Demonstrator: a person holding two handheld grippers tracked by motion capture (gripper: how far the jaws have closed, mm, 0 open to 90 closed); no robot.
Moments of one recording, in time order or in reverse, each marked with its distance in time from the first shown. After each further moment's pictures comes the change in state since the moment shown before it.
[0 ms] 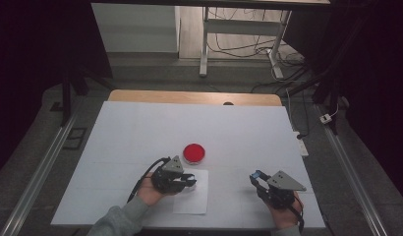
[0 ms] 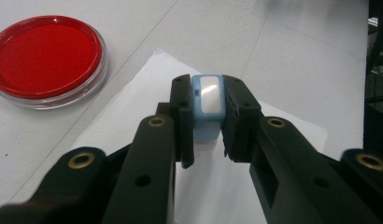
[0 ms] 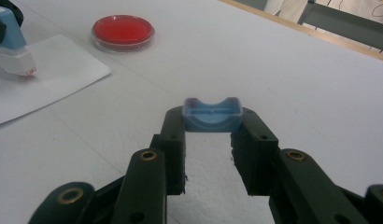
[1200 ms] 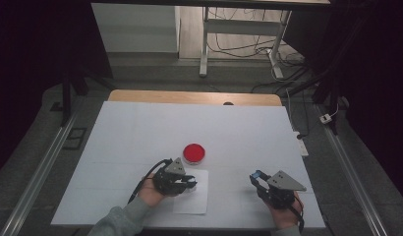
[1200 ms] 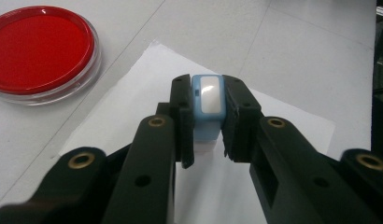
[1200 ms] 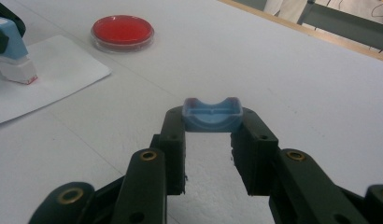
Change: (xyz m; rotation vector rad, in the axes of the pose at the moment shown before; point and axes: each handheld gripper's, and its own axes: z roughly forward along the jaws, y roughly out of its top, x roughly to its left) left arm -0.002 -0.001 0.005 0.027 0.002 0.016; right arm 0.000 0.000 0.000 0.000 -0.002 0.000
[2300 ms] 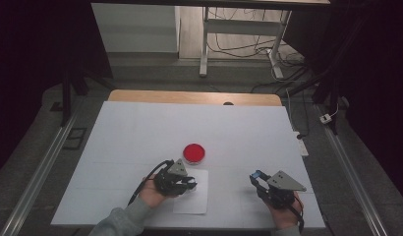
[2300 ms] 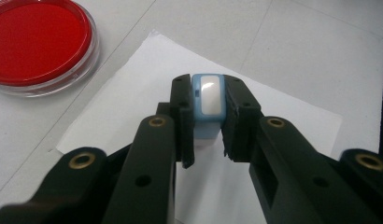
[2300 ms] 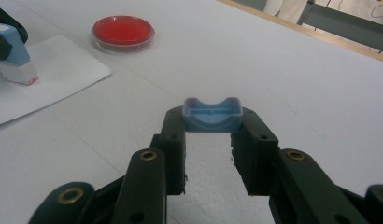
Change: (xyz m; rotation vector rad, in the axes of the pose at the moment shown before) left arm -0.003 0.001 0.003 0.046 0.022 0.005; right arm 0.000 0.000 0.000 0.001 -0.001 -0.001
